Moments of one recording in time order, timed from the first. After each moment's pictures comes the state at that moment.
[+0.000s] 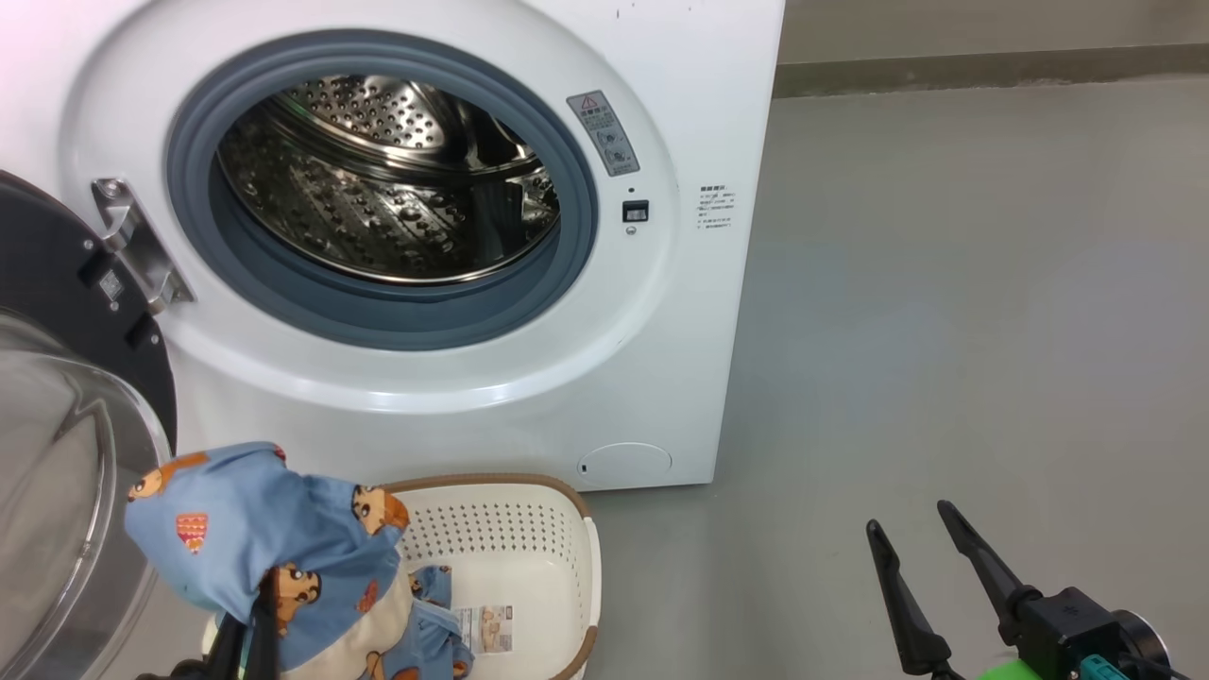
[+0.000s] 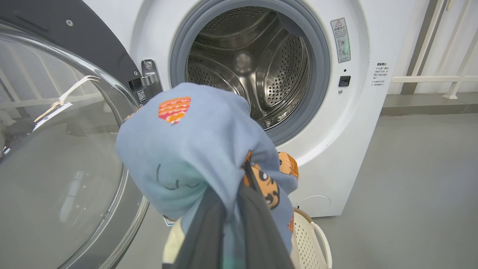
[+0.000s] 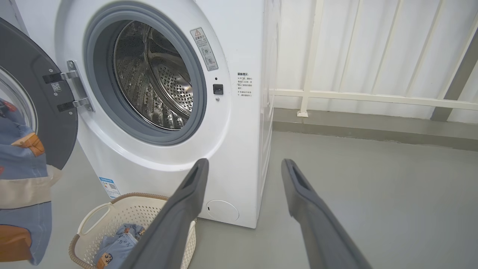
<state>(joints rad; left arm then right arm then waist) 0.14 0.31 -0.28 -0.07 -0.36 0.24 -0.17 0.11 -0.05 0.02 -0.02 0.07 0.13 -0.18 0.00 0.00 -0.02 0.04</state>
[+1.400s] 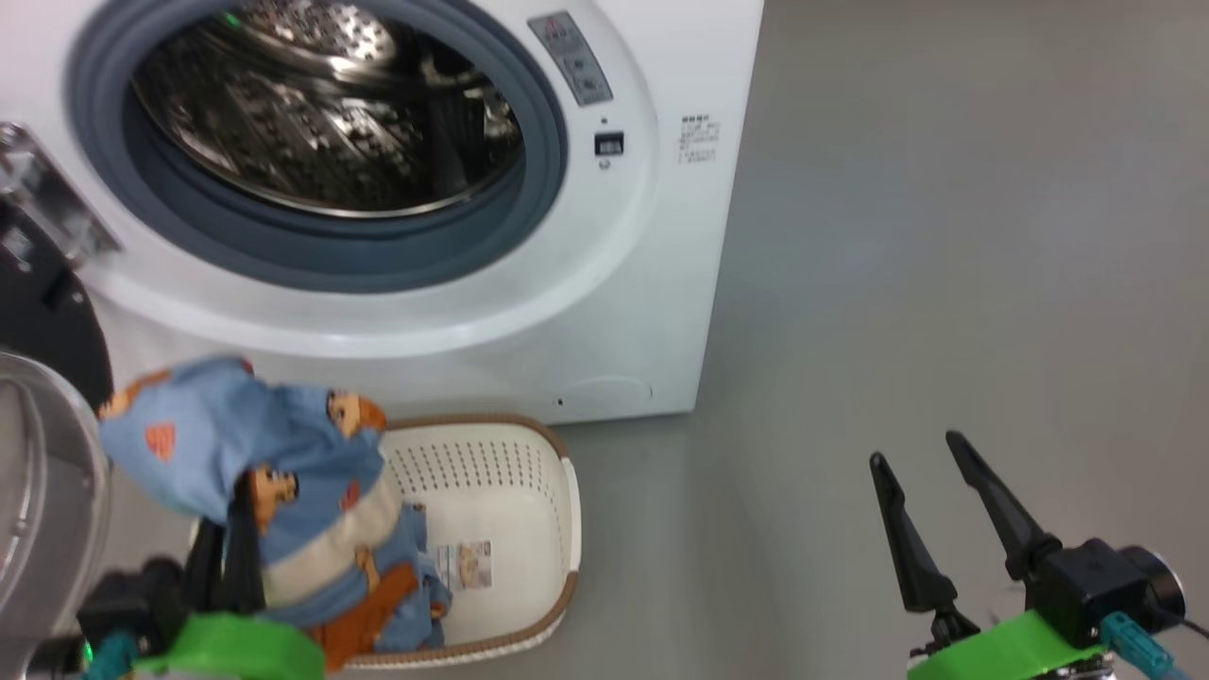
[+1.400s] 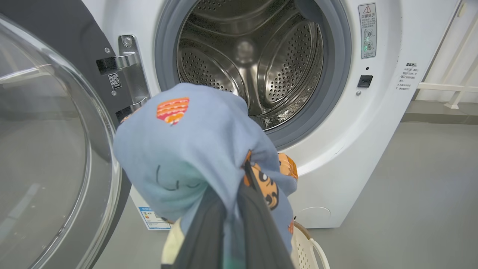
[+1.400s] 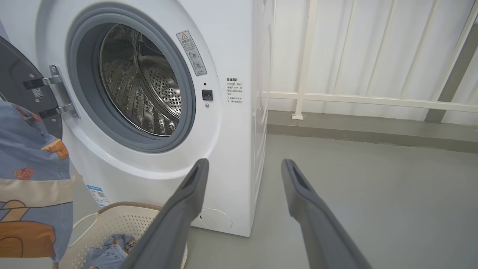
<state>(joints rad) -0.06 0.27 -0.26 0.10 -0.44 0.20 -0.22 0.05 -0.05 0.02 -0.12 0.07 0.13 -0.16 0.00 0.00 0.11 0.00</state>
